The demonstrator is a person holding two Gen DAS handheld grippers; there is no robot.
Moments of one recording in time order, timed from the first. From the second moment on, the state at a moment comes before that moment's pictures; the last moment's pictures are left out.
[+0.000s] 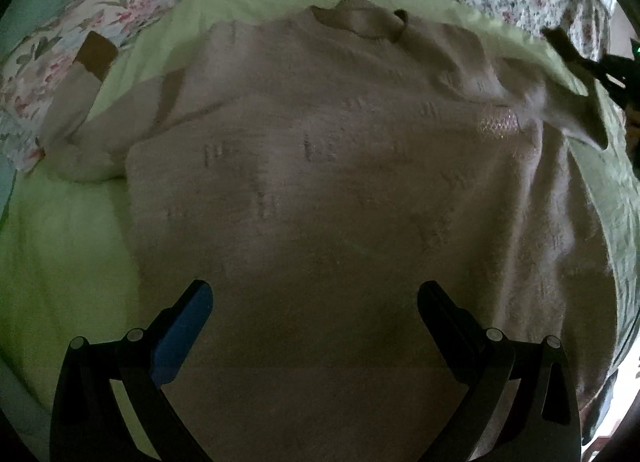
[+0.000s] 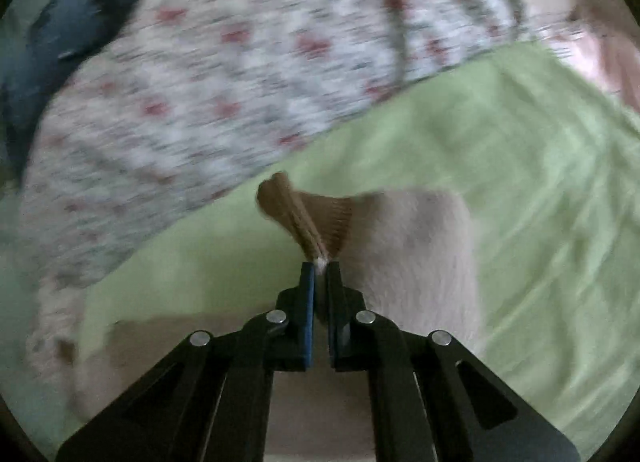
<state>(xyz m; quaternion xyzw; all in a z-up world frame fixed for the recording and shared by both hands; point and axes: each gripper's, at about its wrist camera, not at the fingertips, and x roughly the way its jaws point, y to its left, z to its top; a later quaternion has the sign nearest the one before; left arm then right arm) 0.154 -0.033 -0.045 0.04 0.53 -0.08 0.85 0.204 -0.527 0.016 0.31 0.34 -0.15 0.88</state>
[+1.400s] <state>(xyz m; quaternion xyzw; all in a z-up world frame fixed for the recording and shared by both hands) 0.331 0.006 -0.050 -0.14 0.48 -0.20 0.84 0.182 -0.290 -0.036 0.35 0.42 0.07 0.83</state>
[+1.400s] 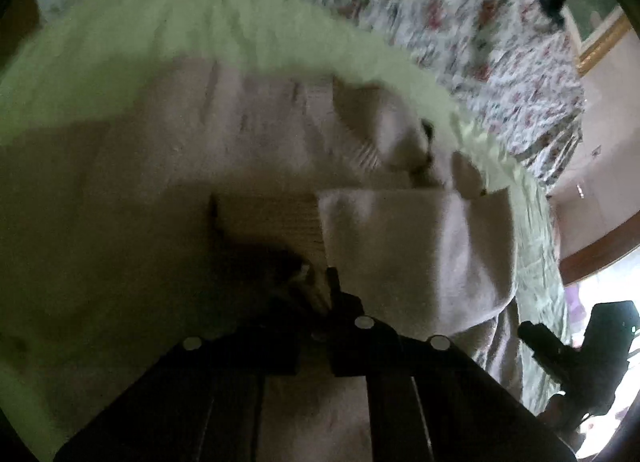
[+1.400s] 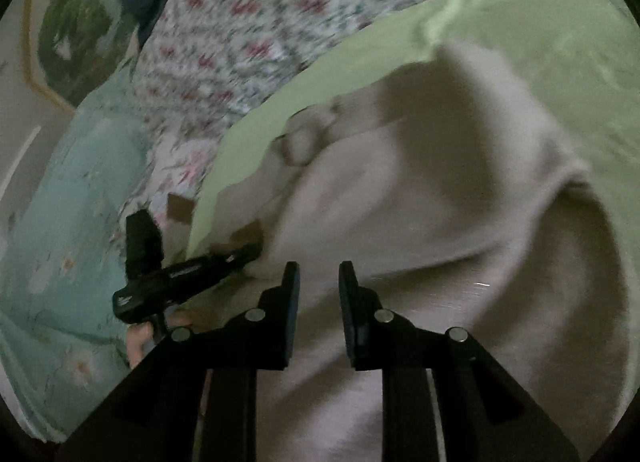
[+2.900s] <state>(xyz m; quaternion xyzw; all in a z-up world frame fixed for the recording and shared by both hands) 0.272 0.072 -0.044 -0.07 0.45 -0.14 0.88 0.212 -0.362 -0.070 0.24 0.50 -0.07 0.83</state>
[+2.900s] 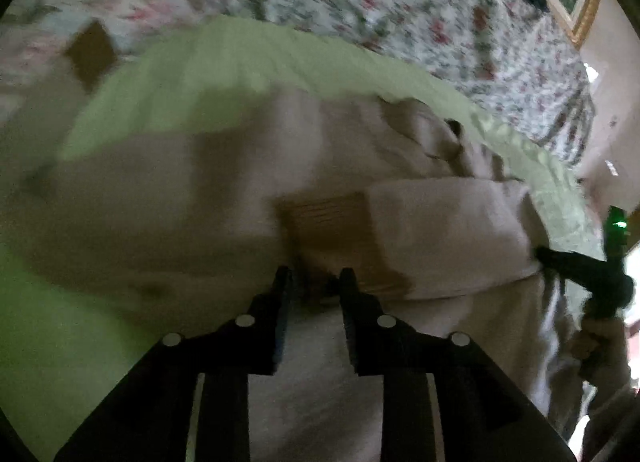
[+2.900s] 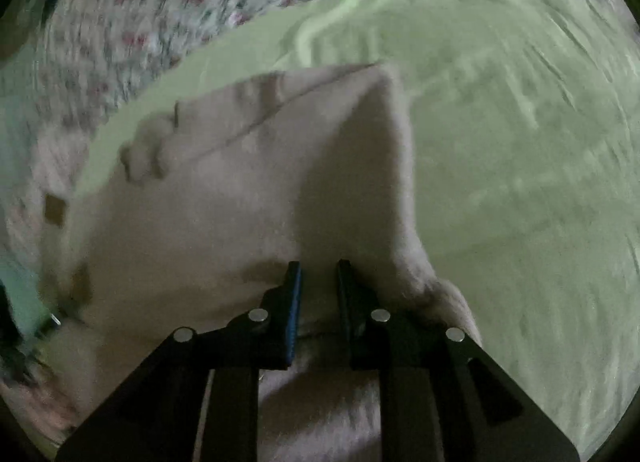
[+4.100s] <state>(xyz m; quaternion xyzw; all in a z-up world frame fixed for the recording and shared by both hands) 0.382 0.268 -0.010 -0.06 0.40 0.01 0.91 0.150 -0.241 -0.057 0.28 0.52 0.09 0.80</state>
